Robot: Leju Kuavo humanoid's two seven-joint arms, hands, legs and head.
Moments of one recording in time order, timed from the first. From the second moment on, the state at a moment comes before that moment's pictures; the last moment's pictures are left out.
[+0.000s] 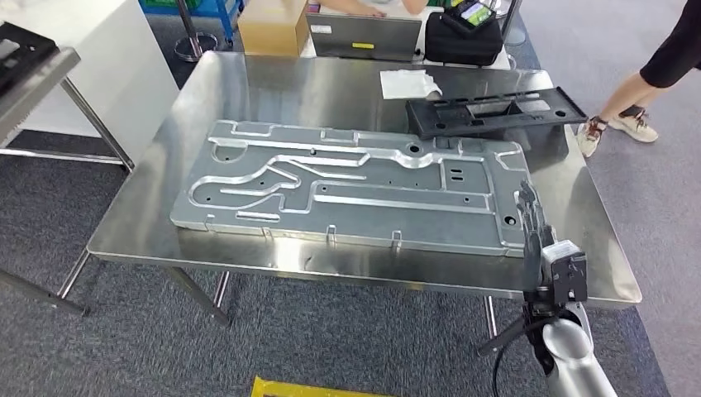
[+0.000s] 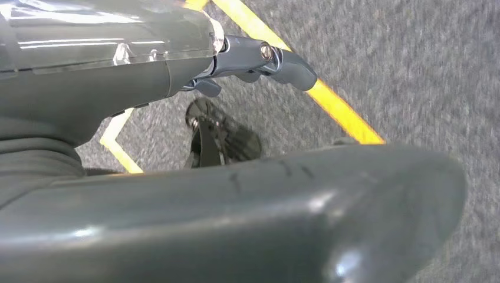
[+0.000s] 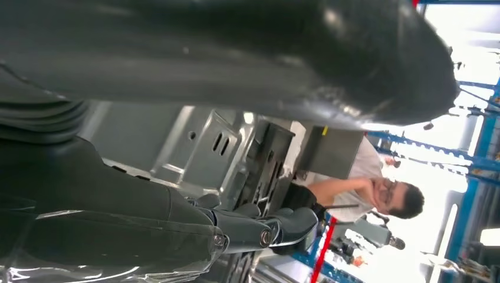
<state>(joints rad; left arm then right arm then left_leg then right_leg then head) -0.07 -0.12 1.39 -0.21 -0.81 0.03 -0.40 -0.02 -0.20 -0.05 -1.56 -0.06 -0.09 -0.43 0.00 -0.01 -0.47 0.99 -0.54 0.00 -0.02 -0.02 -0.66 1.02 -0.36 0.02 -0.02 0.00</state>
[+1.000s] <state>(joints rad) -0.09 -0.16 1.46 -0.21 -0.75 0.14 -0.39 0.03 -0.06 -0.08 -1.50 0.04 -0.09 -0.50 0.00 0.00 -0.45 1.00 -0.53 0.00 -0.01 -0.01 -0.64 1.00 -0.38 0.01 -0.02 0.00</state>
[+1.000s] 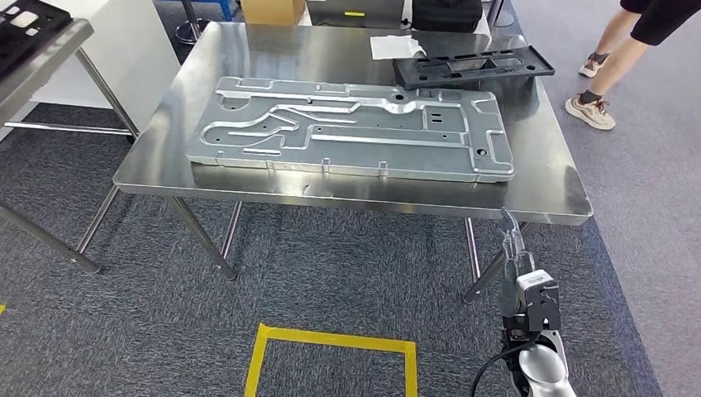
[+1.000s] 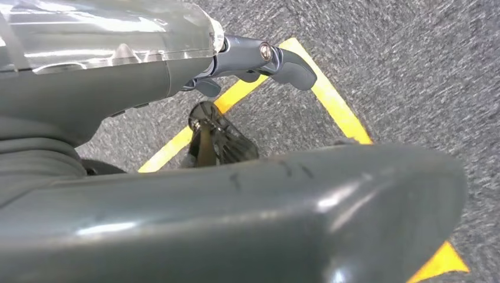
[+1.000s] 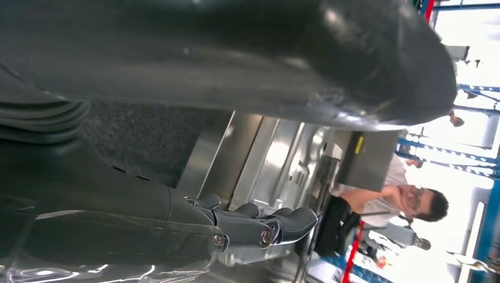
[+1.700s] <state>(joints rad) -0.08 -0.19 1.47 -0.20 -0.78 0.21 -0.37 -0.07 -0.07 0.03 -0.98 0.49 -0.41 -0.36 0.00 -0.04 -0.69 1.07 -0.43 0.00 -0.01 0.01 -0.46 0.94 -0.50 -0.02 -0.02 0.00</state>
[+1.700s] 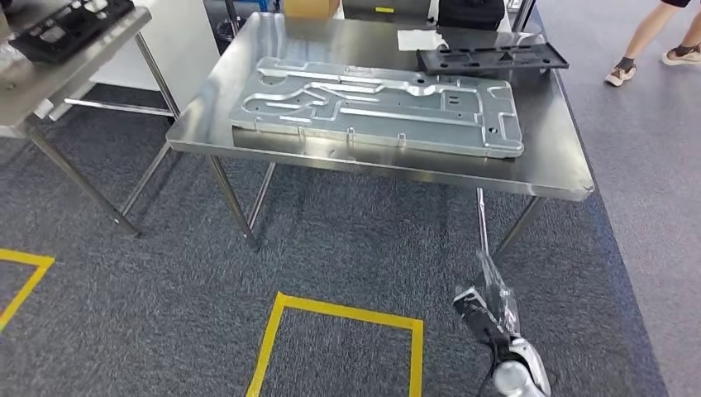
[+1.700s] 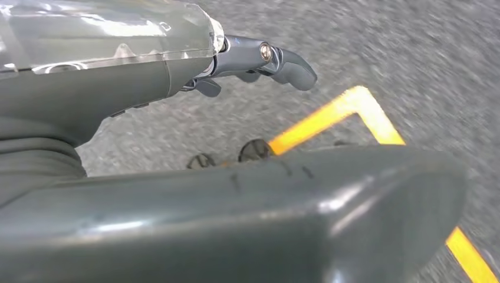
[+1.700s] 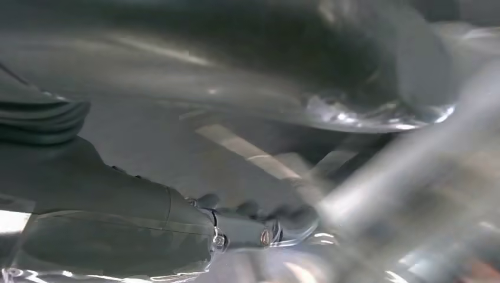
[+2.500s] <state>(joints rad) -0.08 -0.20 1.47 -0.21 -0.82 0.31 -0.26 -0.04 0.02 0.01 -0.21 0.46 -0.27 0.18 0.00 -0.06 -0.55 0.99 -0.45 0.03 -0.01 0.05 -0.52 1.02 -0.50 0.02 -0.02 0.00</state>
